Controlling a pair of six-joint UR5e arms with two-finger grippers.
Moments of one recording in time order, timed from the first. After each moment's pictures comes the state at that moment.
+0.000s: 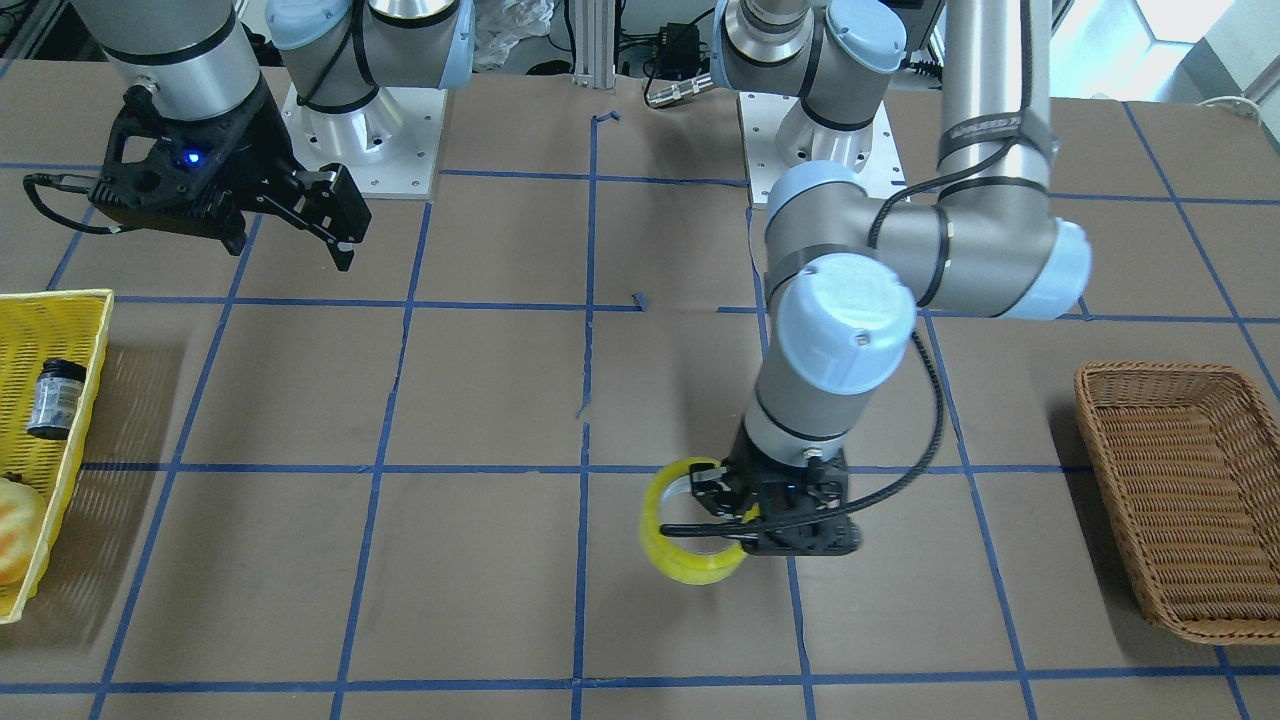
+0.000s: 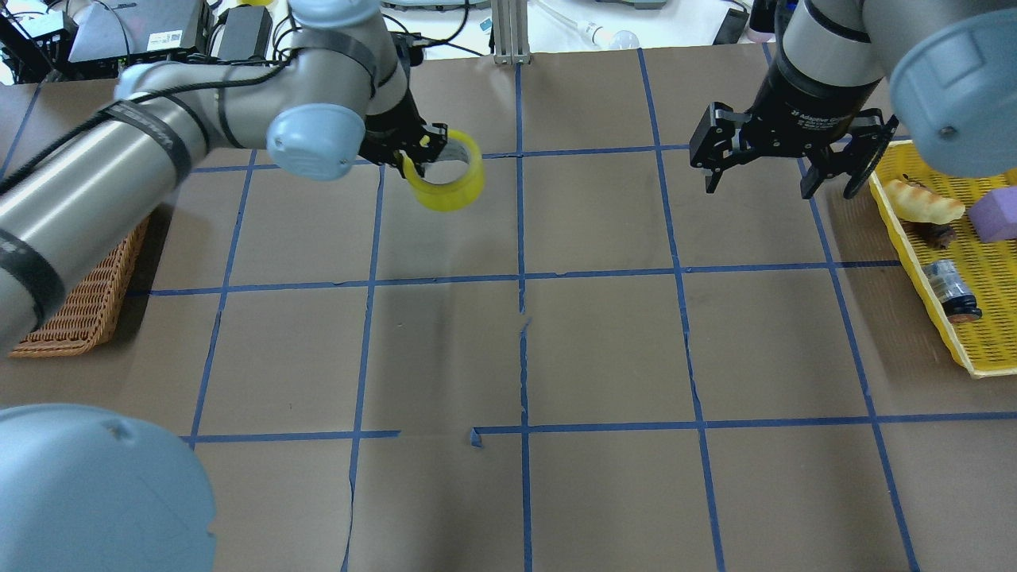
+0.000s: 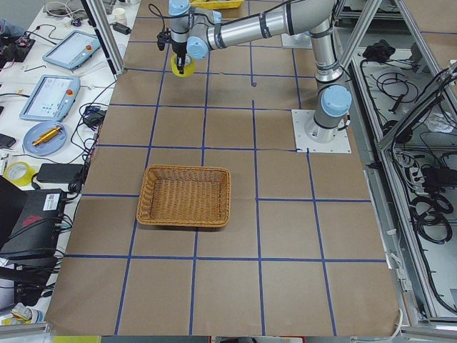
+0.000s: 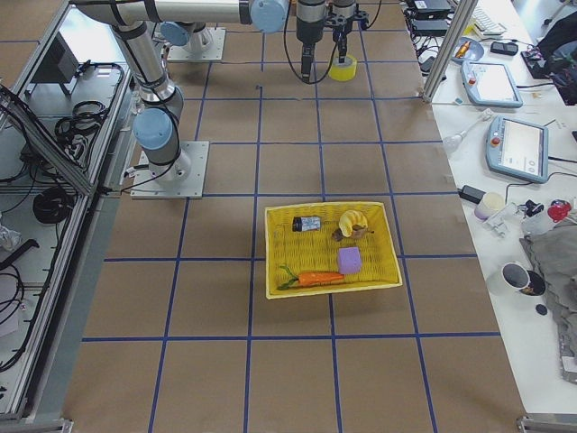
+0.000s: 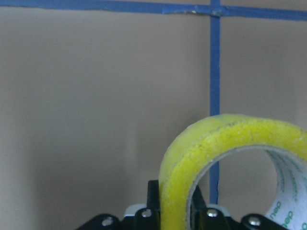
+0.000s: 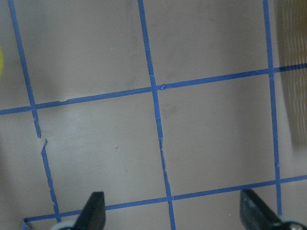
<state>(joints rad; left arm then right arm) -1.64 -2.01 -1.47 -1.12 1.57 -0.07 1.57 -1.59 1.61 -1.60 -1.59 0.14</state>
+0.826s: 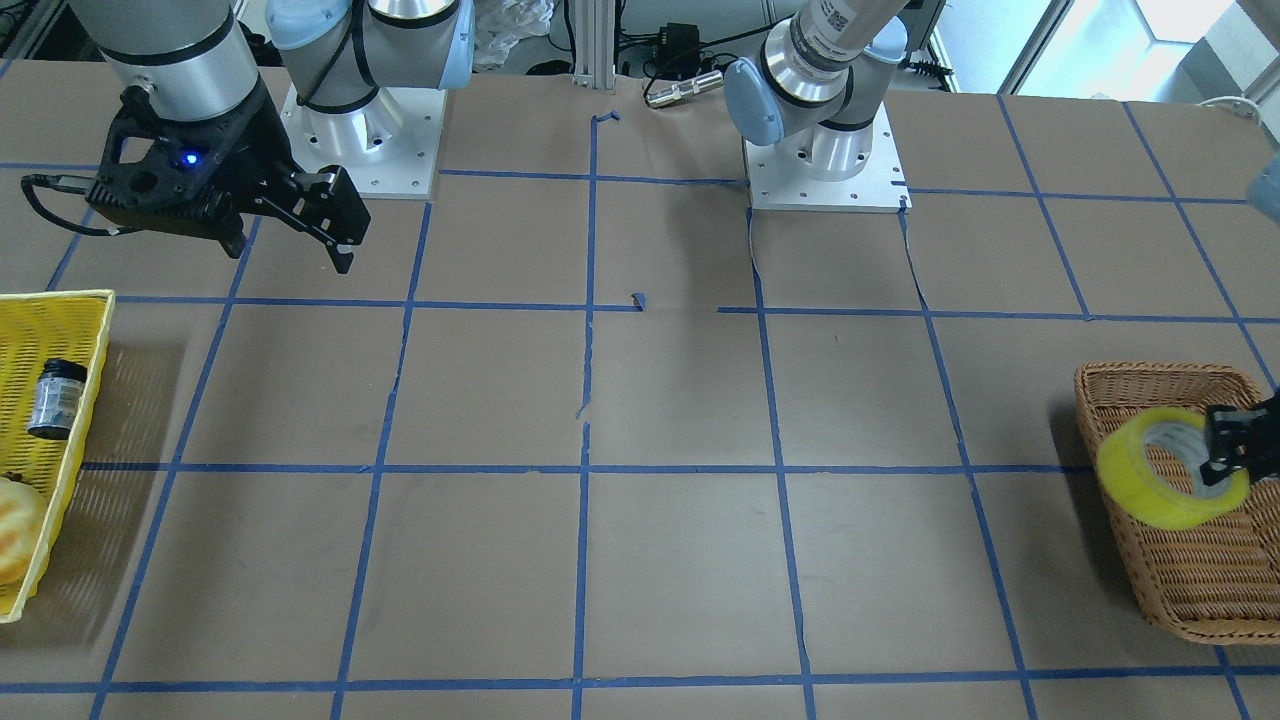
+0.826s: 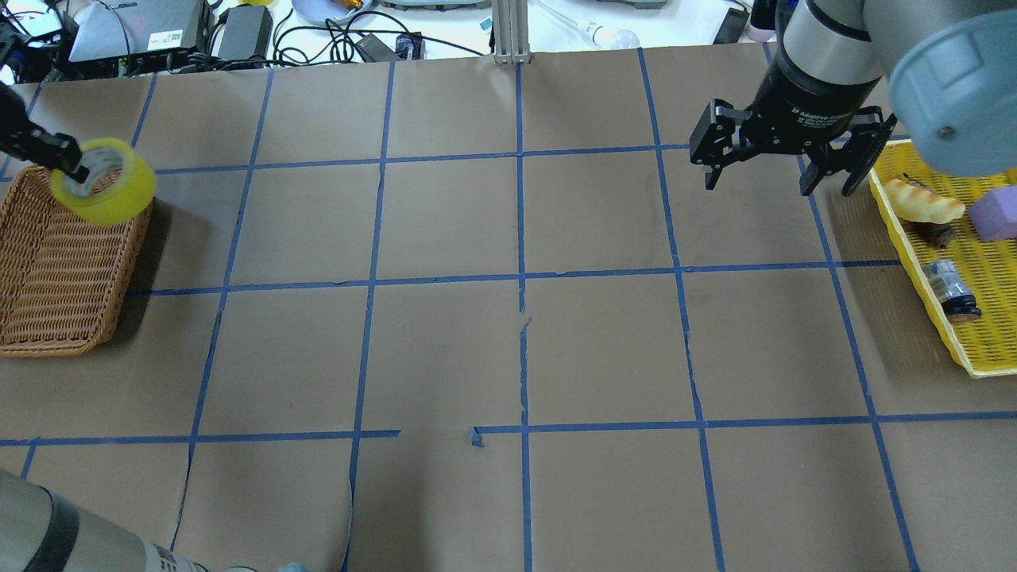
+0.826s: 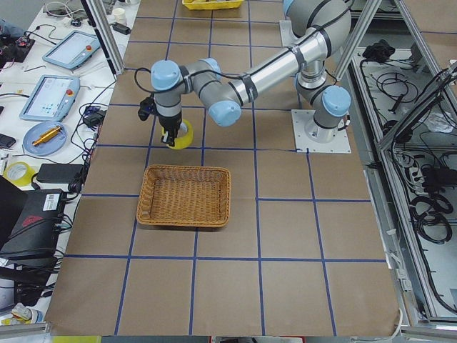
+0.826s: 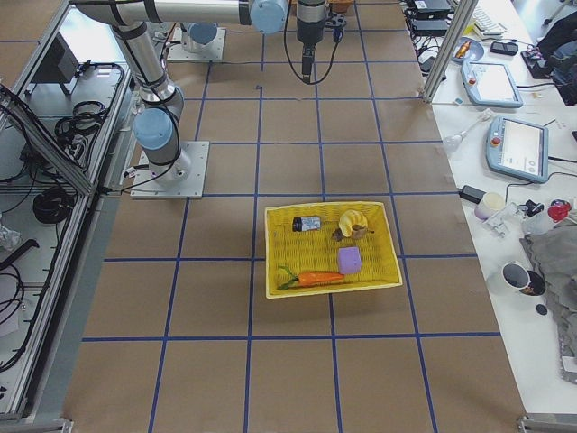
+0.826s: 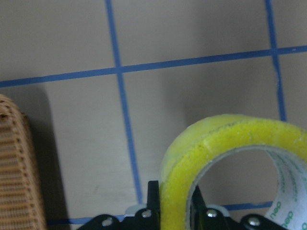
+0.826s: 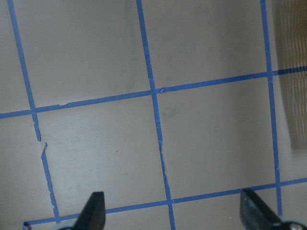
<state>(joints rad) -0.95 -1.98 -1.43 -1.20 1.52 0.90 1.57 -1.59 1.61 -1.61 -1.59 0.14</state>
